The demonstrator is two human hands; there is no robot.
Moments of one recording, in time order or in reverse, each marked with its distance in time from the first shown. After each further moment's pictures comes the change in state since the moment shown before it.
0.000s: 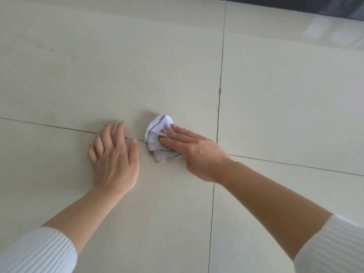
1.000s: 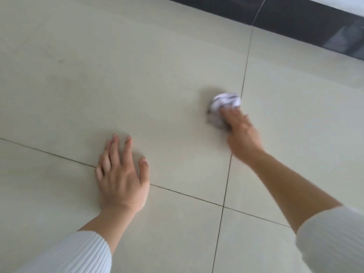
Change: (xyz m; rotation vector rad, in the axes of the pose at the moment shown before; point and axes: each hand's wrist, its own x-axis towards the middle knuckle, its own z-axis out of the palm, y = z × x) left_hand 0.045 0.020 0.004 0.036 -0.066 -0.197; right_hand 0.089 0.119 -0.063 -0.036 0.115 0.471
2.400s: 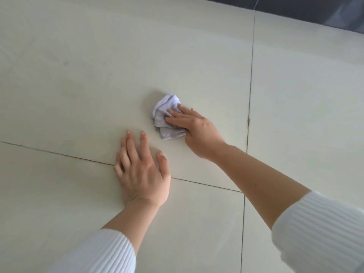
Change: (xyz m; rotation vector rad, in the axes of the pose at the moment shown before) left_hand 0.002 -0.002 0.006 -0.006 -0.019 0.036; right_hand -0.008 -0.109 0.052 0.265 -0.118 -0.288
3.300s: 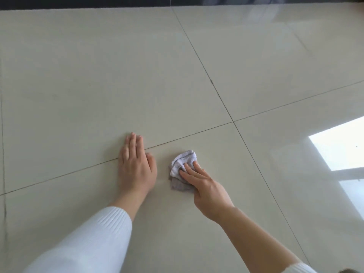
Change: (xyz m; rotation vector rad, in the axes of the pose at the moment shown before) left_hand 0.050 -0.146 -0.049 -0.114 -0.208 0.721; right_hand -0.158 -0.214 0.135 0.002 0.169 0.722
